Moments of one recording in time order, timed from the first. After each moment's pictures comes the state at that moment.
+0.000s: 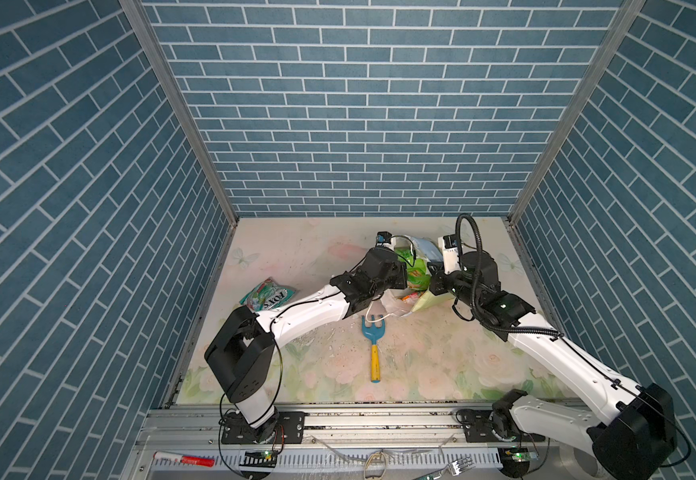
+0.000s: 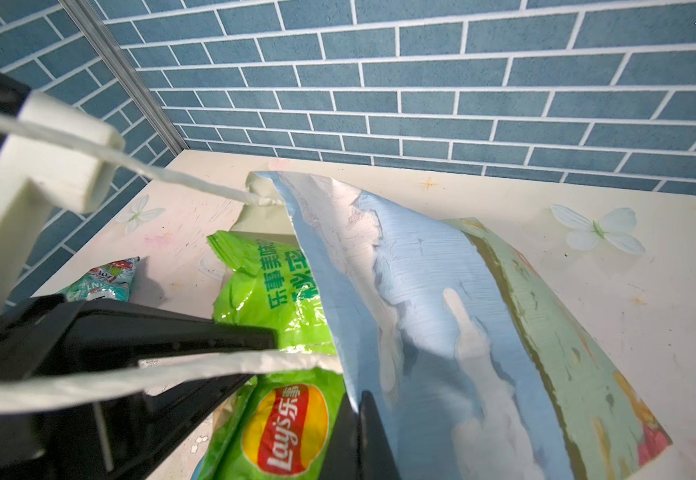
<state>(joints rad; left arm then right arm) -0.84 1.66 1.24 -0.05 -0.10 -0.63 0.57 1.13 0.87 -0.17 0.04 0.21</state>
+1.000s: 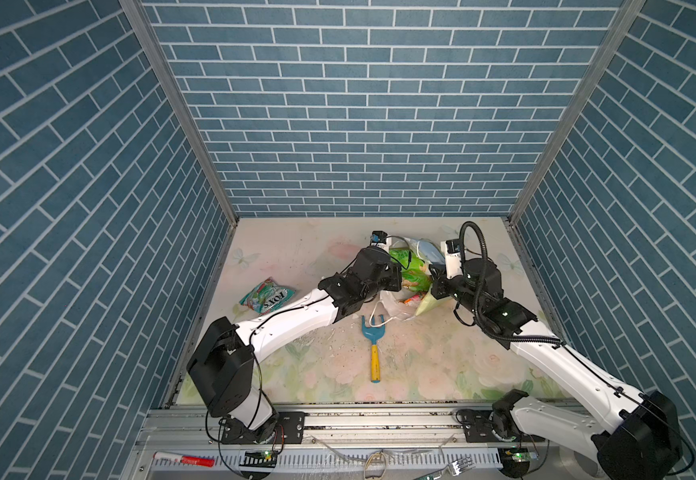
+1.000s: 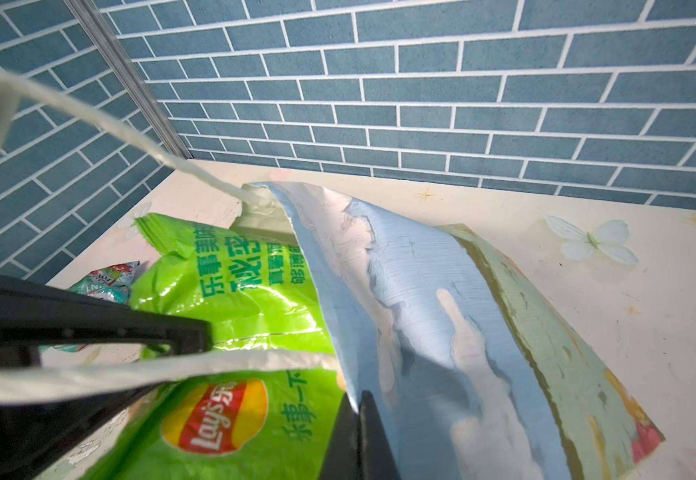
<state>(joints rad) -0.84 1.55 1.20 -0.11 -0.10 -0.59 0.57 1.08 0.80 -0.10 0.05 0.18</state>
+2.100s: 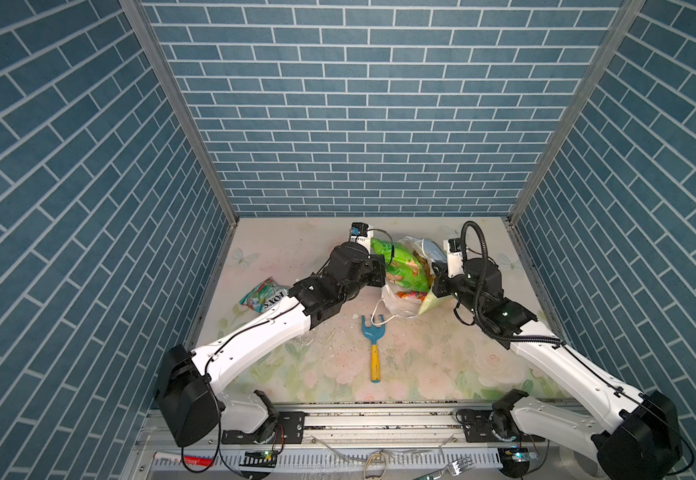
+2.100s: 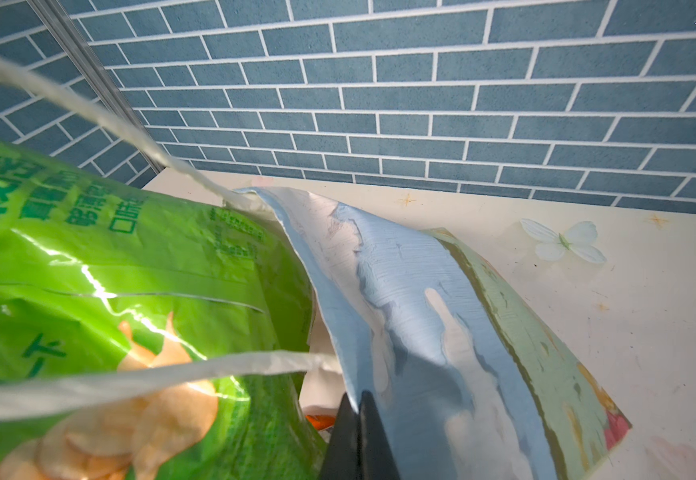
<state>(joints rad) -0.81 1.36 1.18 -0.20 -0.15 -0.53 0.57 1.08 0.80 -0.09 0.11 0.18</state>
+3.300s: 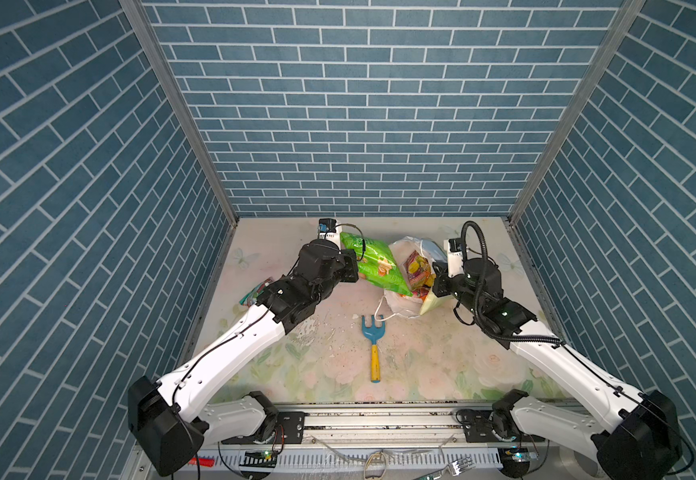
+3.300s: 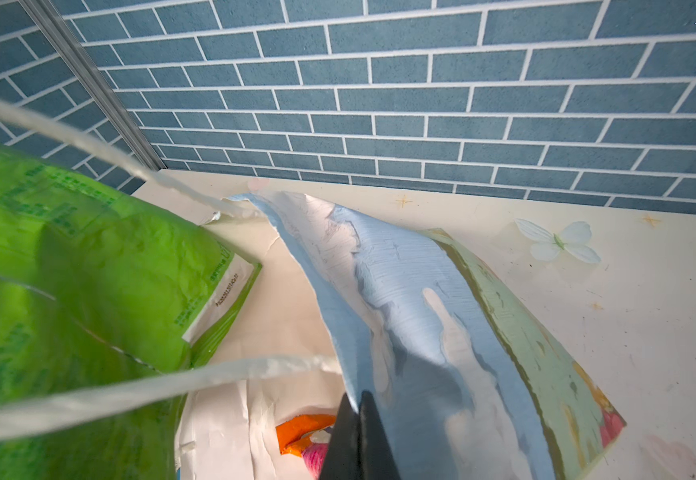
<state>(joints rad) -0.68 1.19 1.14 -0.32 -0.20 -0.49 0.57 1.08 0.80 -0.09 0.12 0.18</state>
